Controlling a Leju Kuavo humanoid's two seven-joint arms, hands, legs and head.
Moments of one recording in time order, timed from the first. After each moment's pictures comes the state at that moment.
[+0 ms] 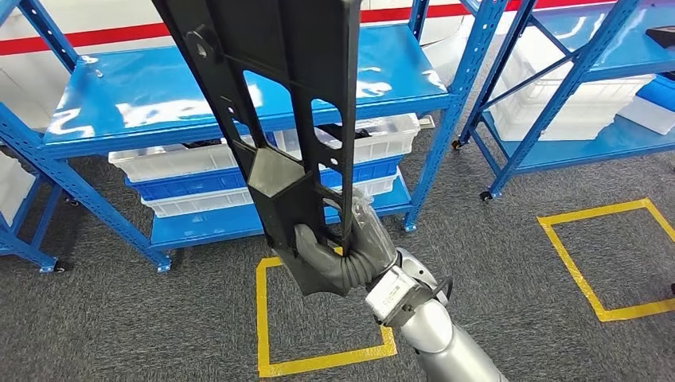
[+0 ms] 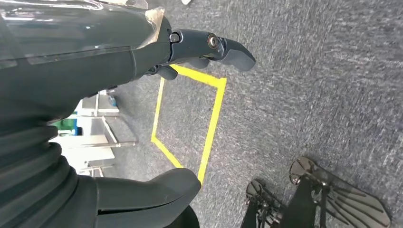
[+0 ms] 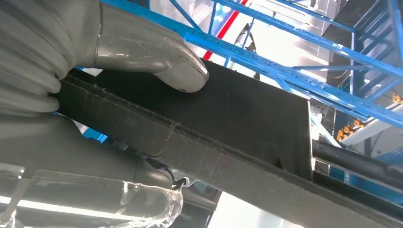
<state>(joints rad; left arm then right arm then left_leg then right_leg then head) -0.11 -0.06 0.40 -0.24 -0.28 0.25 0.46 -0.28 -0.03 0.64 -1.44 0.12 -0.02 -0.43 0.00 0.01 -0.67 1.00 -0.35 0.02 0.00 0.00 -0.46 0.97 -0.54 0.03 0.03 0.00</state>
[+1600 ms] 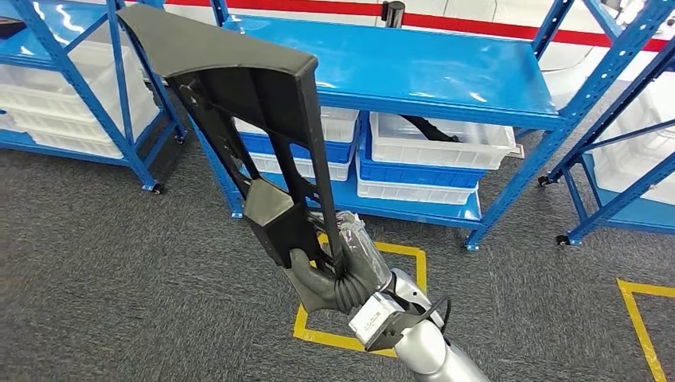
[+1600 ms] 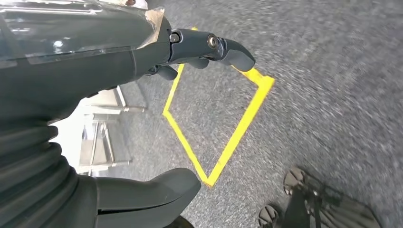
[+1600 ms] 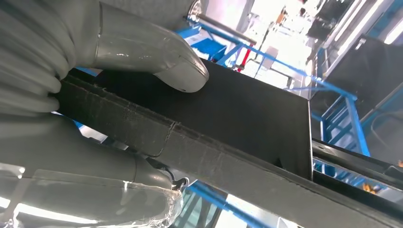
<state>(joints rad) -0.09 -0.04 0.41 -0.23 -0.34 0.25 0.46 -0.20 -0.02 0.65 -1.44 0.20 -0.04 -0.45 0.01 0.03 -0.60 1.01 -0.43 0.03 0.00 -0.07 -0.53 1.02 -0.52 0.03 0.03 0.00</state>
